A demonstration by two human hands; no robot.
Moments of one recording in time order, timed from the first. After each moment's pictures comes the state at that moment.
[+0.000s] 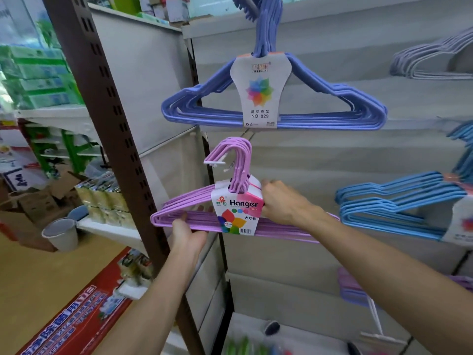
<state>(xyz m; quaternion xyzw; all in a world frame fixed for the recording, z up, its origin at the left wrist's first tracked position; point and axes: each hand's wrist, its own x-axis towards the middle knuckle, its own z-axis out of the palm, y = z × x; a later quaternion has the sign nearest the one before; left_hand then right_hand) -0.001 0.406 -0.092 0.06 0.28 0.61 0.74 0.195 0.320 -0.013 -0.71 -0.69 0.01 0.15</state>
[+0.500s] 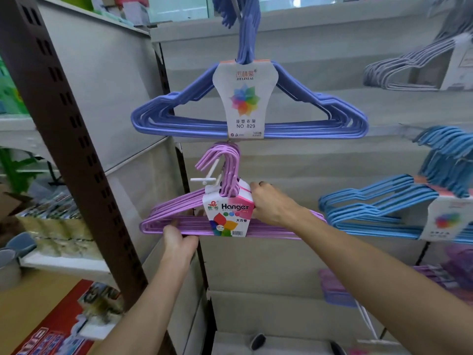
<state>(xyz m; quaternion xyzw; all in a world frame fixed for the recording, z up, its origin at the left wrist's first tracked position) 0.024 0.463 -0.099 0.06 0.25 0.57 0.78 0.207 0.352 -0.013 -0.75 -0.65 0.00 0.16</state>
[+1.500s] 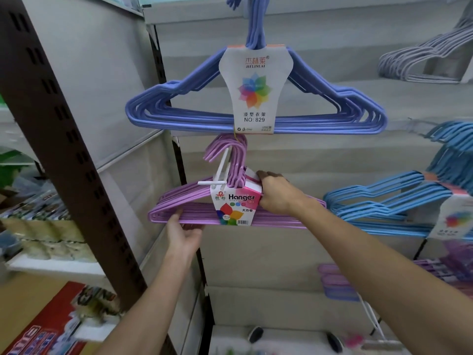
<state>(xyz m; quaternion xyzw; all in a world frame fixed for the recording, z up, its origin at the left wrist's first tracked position) 0.031 0.494 -0.117 0.09 0.25 0.54 0.80 0.230 0.382 -0.017 -0.77 -0.61 0.03 0.19</state>
